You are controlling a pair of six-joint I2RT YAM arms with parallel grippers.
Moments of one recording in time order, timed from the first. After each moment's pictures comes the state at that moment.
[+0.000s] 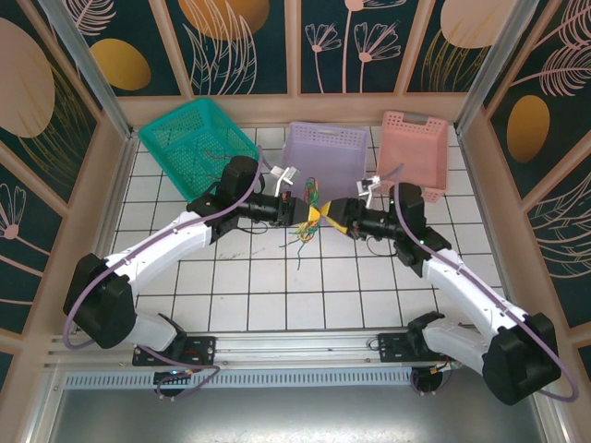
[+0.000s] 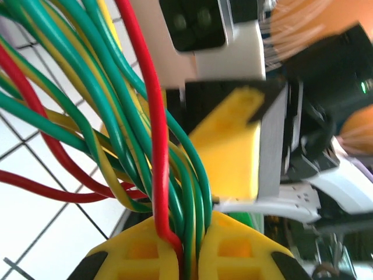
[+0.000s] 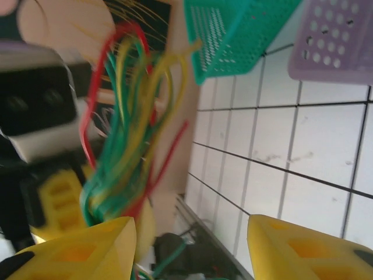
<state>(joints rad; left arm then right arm) -0.64 1.45 1.07 -0.05 0.95 -0.85 0.41 1.03 0.67 0.06 -0.77 1.07</state>
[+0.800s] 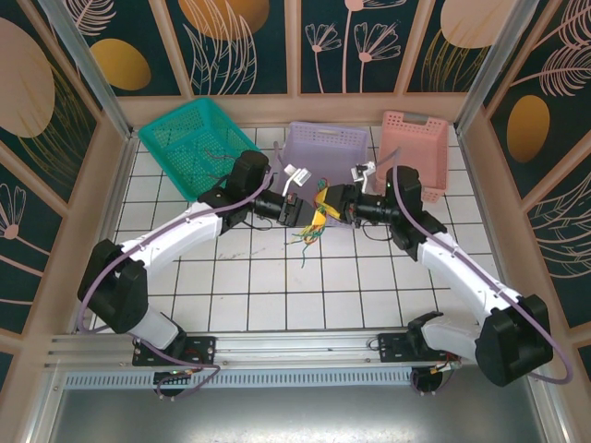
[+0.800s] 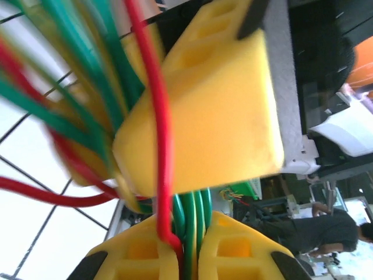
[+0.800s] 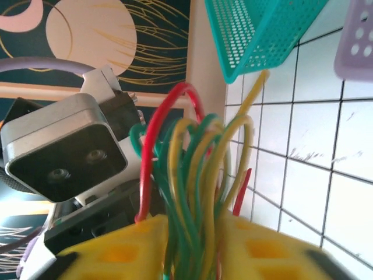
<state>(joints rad) -0.65 1.56 1.16 -0.10 1.10 -0.67 0.43 1.16 0.82 0.05 -0.82 1.18</state>
